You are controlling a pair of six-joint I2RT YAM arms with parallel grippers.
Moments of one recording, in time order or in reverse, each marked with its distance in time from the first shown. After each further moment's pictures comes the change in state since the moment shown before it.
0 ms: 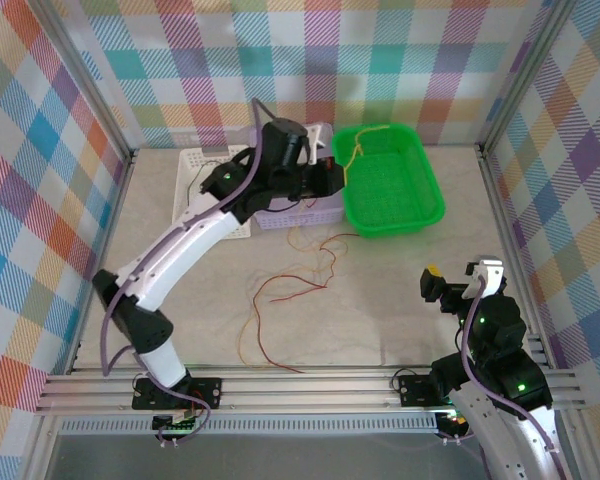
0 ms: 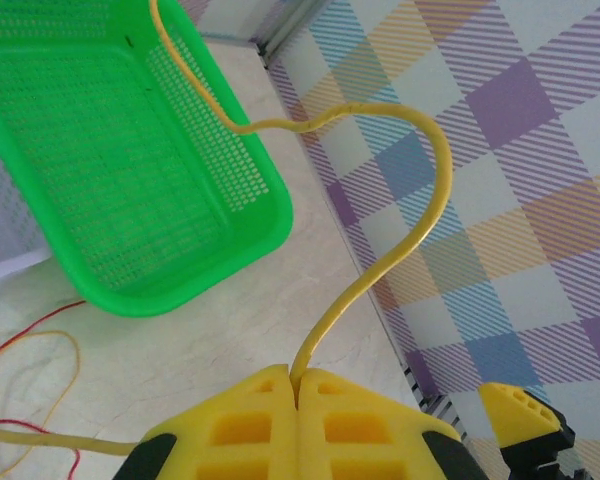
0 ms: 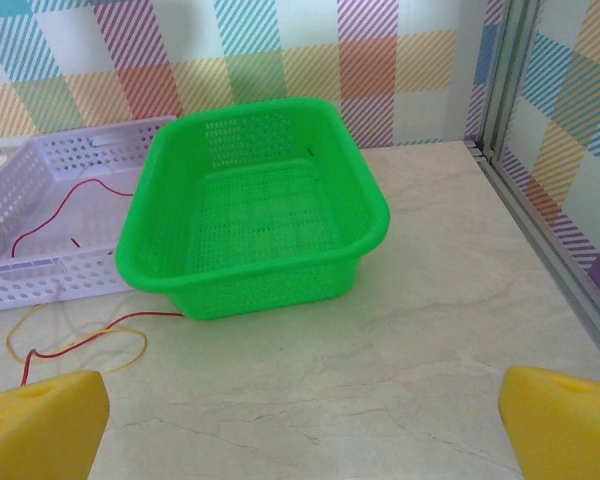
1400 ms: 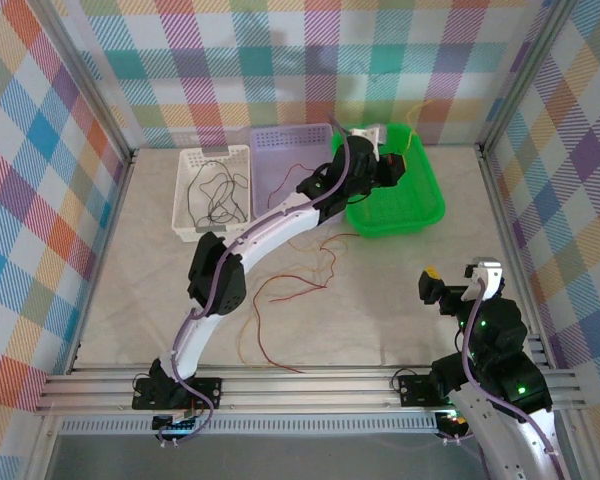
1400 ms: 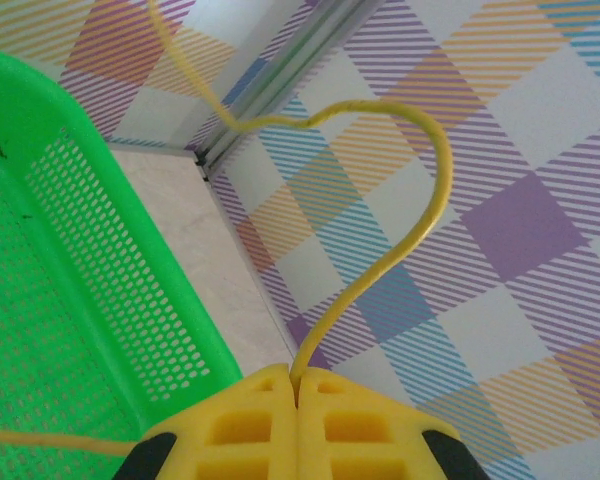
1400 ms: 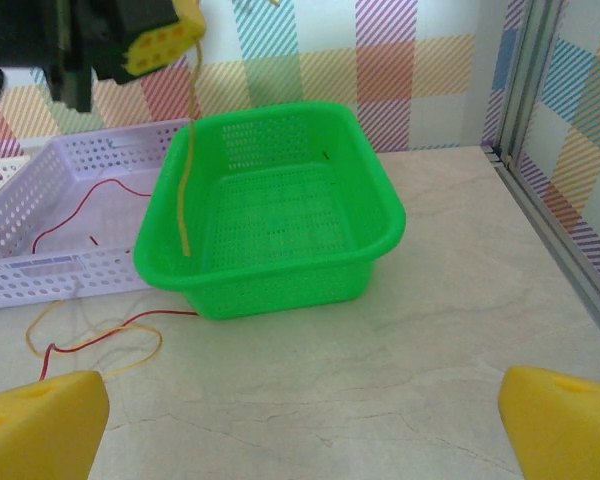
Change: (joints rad) left arm -0.049 0.531 0.180 0.639 -0.113 -0.104; right arm 0.000 -0.026 -0.011 0.004 -0.034 -0.008
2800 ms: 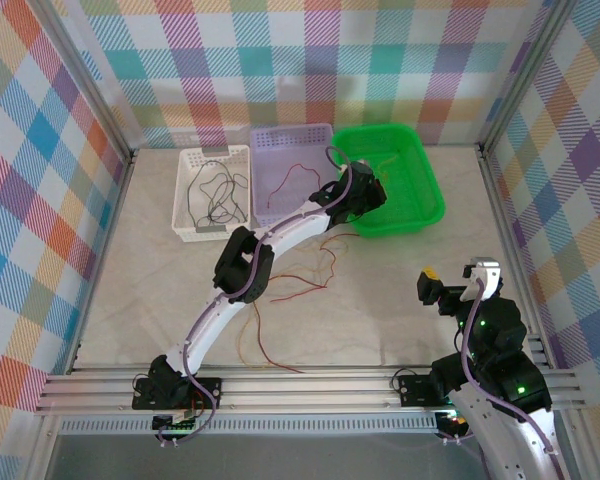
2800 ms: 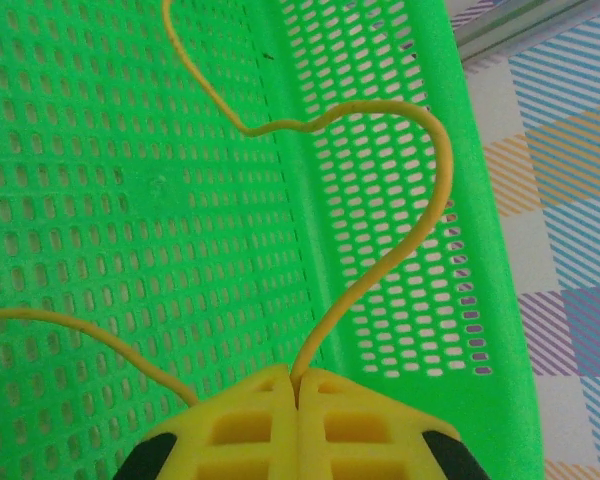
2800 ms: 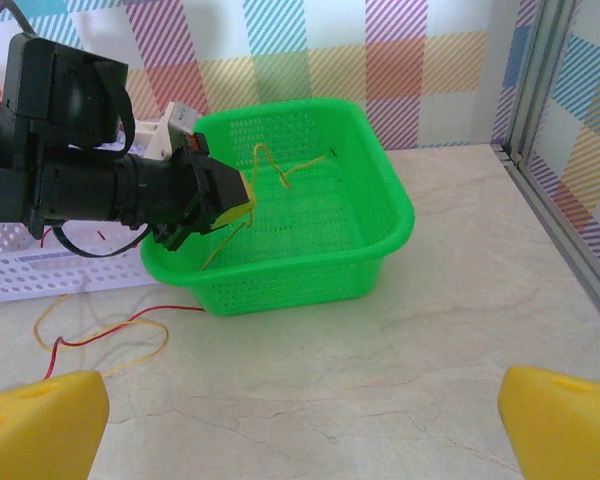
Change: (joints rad) left arm 0.068 0.309 0.117 -0.115 -0.014 -0.187; right arm 0.000 0.000 -0.004 0.000 -0.018 -0.003
